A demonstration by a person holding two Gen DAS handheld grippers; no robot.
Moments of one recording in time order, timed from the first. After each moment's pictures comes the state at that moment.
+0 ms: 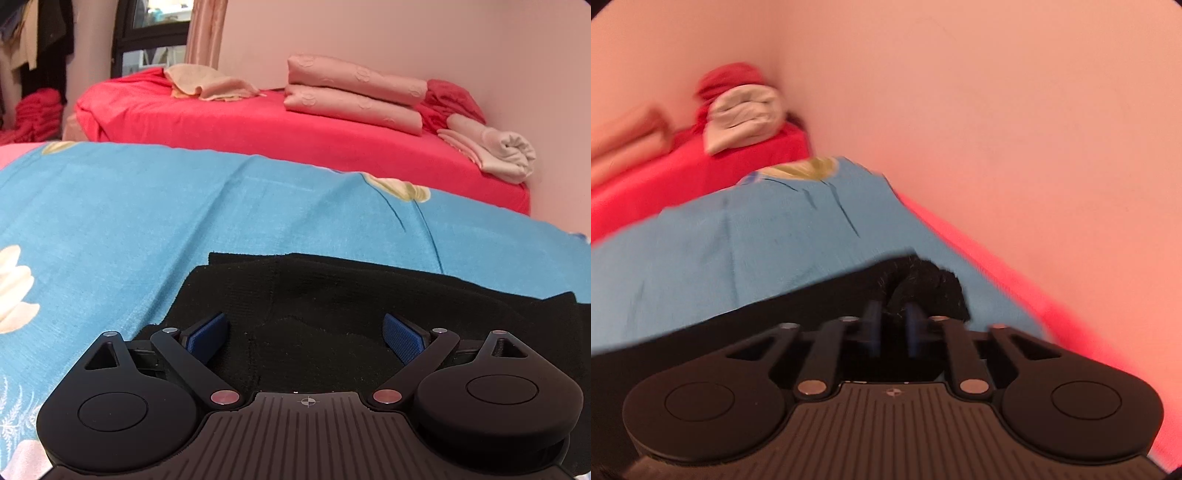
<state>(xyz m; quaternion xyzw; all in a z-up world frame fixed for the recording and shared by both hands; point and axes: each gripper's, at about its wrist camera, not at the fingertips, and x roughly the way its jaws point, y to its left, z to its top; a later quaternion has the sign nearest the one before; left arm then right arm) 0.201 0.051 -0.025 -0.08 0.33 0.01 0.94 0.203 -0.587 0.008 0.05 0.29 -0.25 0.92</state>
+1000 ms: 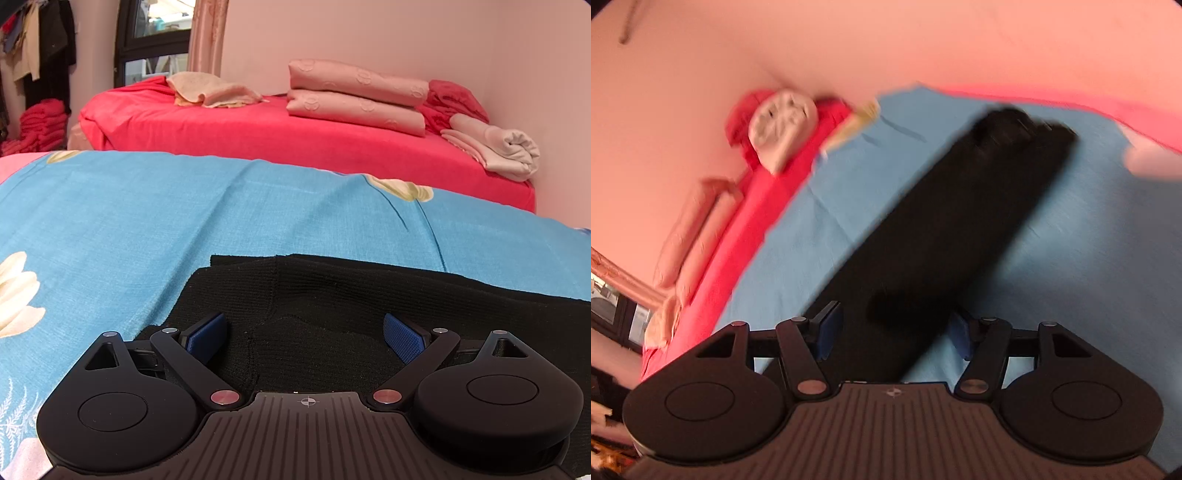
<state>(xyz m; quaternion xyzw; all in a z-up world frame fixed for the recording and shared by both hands) 0.198 0.047 -0.025 -0.07 0.32 0.02 0.94 0.175 -0.603 -0.030 0.41 0.29 -0.11 0.86</state>
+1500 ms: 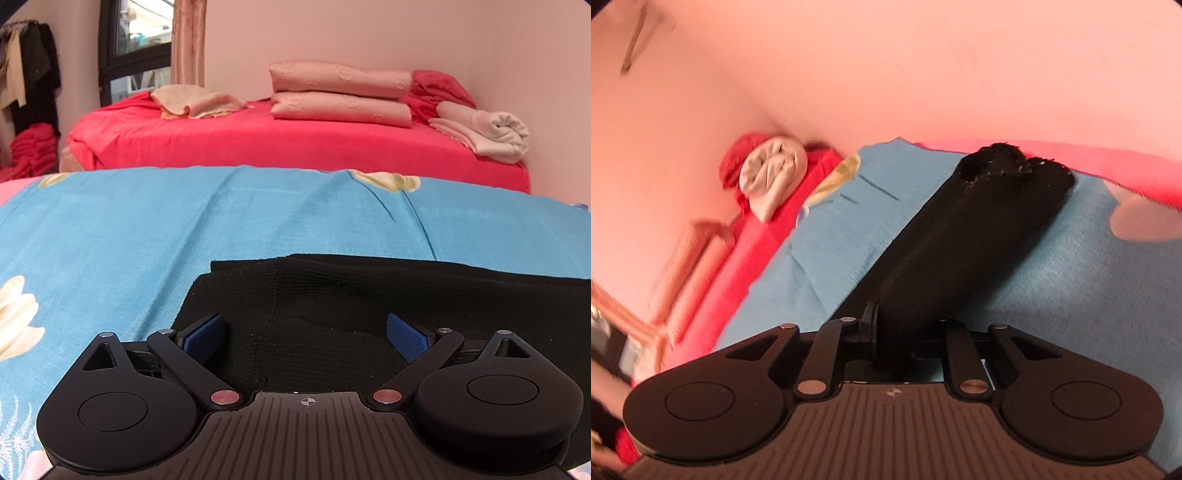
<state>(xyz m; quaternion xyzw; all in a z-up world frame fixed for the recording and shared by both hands) 0.198 0.035 -0.024 -0.03 0.32 0.01 0.95 0.172 -0.644 -0.028 0.43 0.24 -0.16 0.86</state>
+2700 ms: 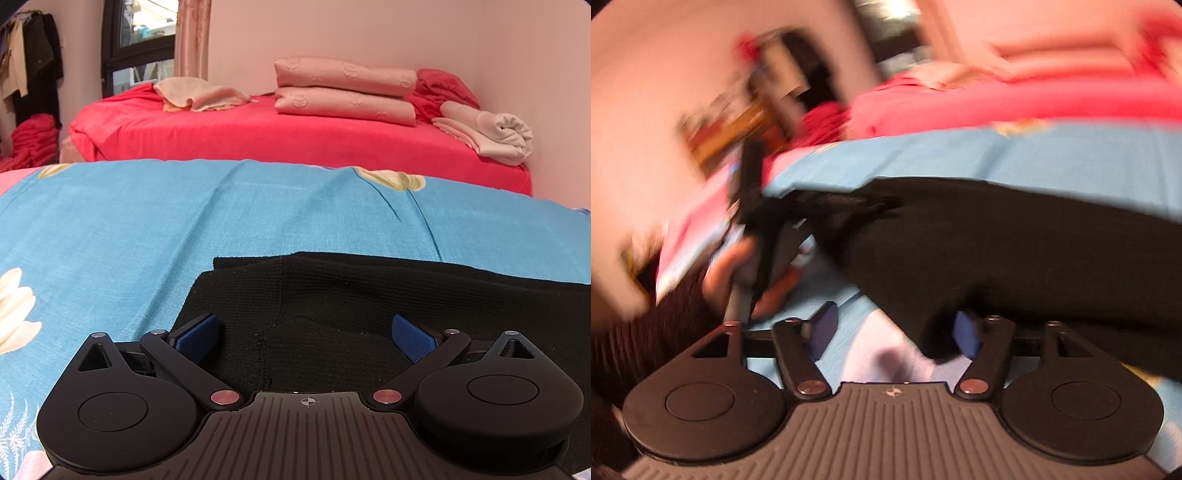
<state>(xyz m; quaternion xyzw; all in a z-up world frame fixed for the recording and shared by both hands) 0.201 0.037 -0.026 -0.04 0.33 0.01 0.94 0.151 -0.266 0.002 0.02 0.33 0.41 0.85</state>
